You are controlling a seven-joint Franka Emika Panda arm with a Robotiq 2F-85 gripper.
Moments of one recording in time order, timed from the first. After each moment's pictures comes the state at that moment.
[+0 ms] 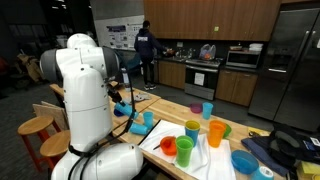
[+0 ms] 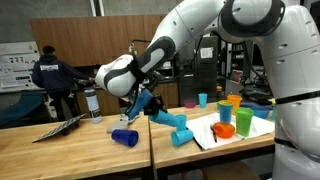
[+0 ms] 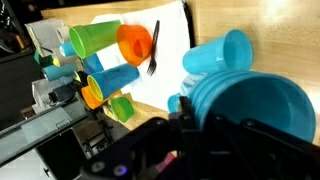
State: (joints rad) arm 0.81 0.28 0.18 -1.78 -0.56 1.37 1.30
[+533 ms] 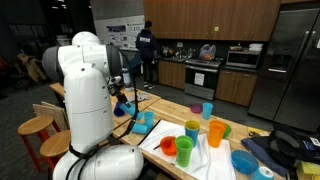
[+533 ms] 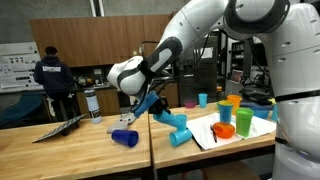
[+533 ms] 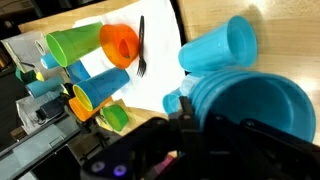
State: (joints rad) arm 0.69 0.23 0.21 -1.87 -0.56 1.51 1.36
